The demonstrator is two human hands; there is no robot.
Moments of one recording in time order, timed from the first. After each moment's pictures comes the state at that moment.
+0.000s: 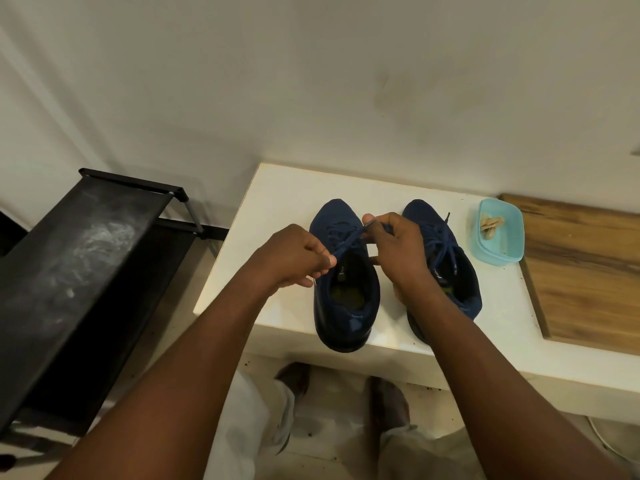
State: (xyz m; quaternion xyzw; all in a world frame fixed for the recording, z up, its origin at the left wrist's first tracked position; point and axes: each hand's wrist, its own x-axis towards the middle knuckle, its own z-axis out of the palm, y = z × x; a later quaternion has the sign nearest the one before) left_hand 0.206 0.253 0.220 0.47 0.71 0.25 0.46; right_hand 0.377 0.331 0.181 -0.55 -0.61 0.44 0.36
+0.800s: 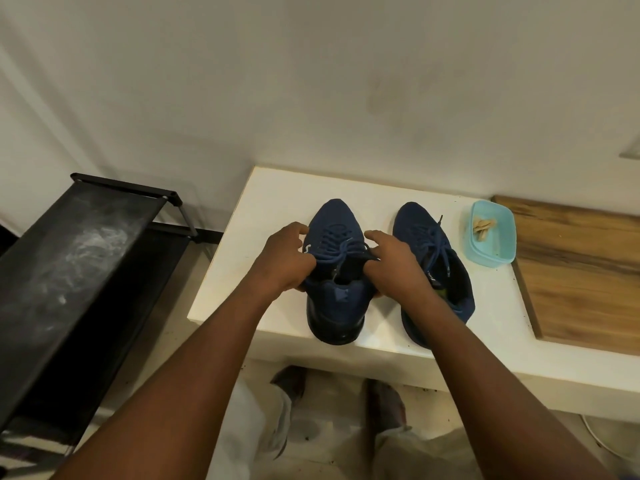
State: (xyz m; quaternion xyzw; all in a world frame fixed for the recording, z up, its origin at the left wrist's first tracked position) left_hand 0.210 0.262 0.208 0.43 0.74 0.29 0.43; right_hand 0.393 0.321 0.189 -0.57 -0.73 0.35 0.14
